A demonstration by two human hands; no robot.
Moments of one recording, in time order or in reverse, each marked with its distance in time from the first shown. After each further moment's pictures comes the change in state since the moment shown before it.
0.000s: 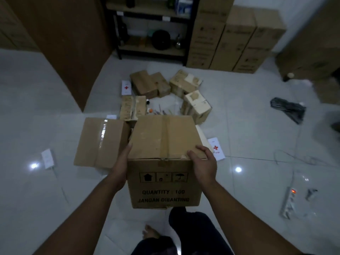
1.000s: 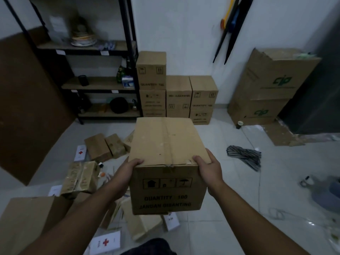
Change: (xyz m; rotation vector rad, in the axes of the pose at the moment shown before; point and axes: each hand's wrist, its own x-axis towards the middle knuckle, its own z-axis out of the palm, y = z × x) left_hand 0.096 0.166 0.518 0.100 -0.084 0.218; right_hand 0.336 -0.180 -0.405 0.154 -0.073 -0.150
